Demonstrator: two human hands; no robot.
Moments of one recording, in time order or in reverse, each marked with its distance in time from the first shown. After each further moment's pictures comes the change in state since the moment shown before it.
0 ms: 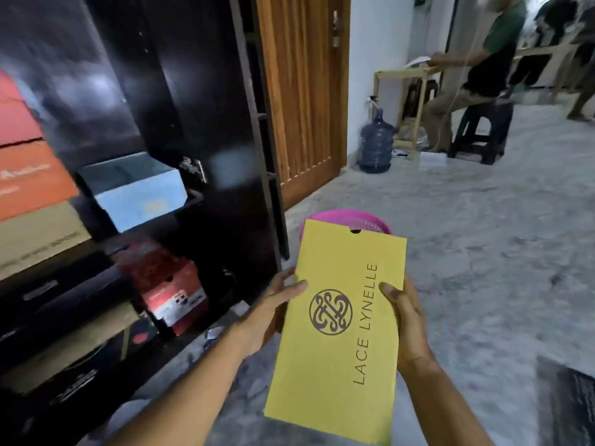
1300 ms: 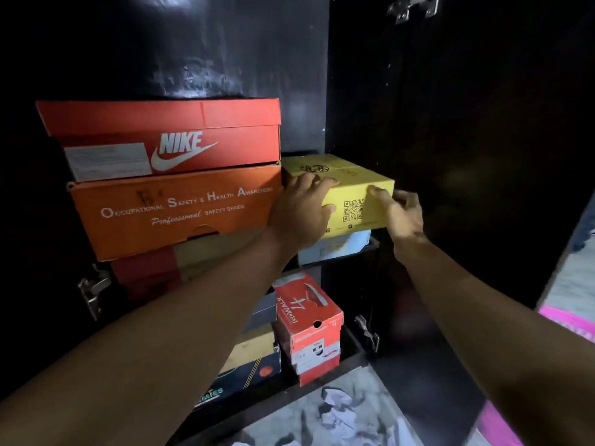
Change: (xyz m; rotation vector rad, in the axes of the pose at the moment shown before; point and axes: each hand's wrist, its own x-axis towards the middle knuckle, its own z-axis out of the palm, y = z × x) left_hand 0.018 0.222 -0.344 1.534 0.966 0.733; right_hand 0.200 0.053 0.476 -0.419 -0.224 -0.035
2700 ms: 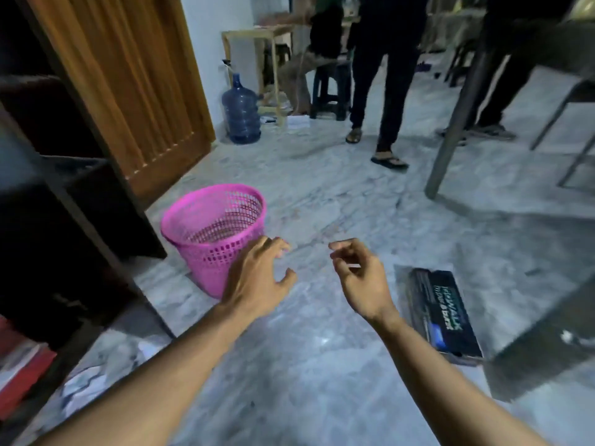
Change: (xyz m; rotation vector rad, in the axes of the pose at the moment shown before) left_hand -0.220 0.516 0.093 -0.800 -0.518 0.376; right_hand -0.329 0.149 -0.525 -0.437 0.592 -0.065
